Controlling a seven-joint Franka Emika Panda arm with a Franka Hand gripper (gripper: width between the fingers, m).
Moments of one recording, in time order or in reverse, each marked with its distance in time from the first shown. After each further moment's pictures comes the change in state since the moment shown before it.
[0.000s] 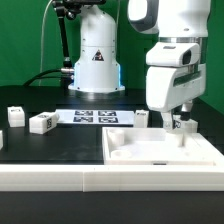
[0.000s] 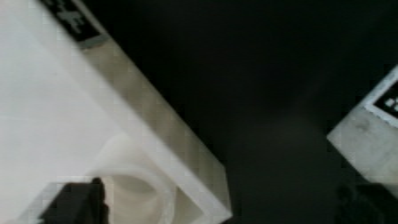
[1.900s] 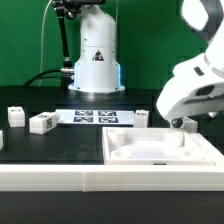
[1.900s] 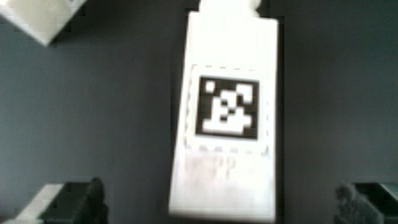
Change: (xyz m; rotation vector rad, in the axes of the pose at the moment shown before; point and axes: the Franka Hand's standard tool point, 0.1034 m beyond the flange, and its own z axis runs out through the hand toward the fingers) arm -0.007 -0.056 0.017 0.177 -0.710 0.393
